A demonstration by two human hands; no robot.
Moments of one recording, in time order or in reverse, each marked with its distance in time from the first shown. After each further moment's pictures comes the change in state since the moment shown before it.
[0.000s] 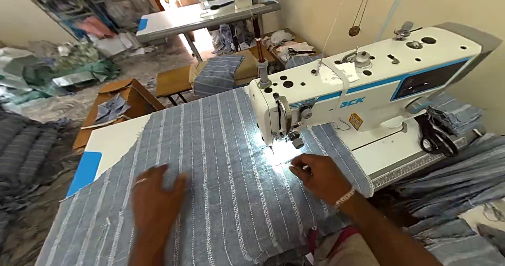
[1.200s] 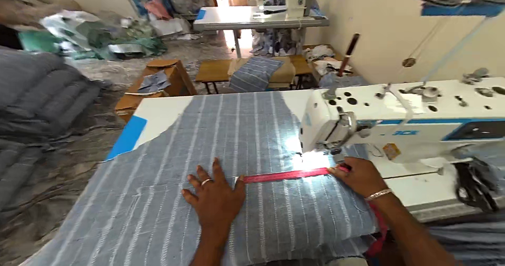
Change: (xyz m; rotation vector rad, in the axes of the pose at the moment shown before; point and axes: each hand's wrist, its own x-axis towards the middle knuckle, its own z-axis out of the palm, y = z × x) left_hand -0.047 0.050 0.057 0.120 0.025 -0.312; right_hand 0.053 0.055 -0.026 -0.281 -0.035 0.093
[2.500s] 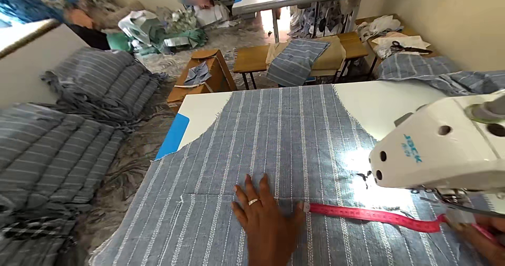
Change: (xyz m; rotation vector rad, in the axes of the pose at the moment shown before) left_hand -0.003 0.034 -0.026 -0.115 -0.052 -0.039; right_hand -0.035 0.022 -0.026 0.227 0.001 -0.185
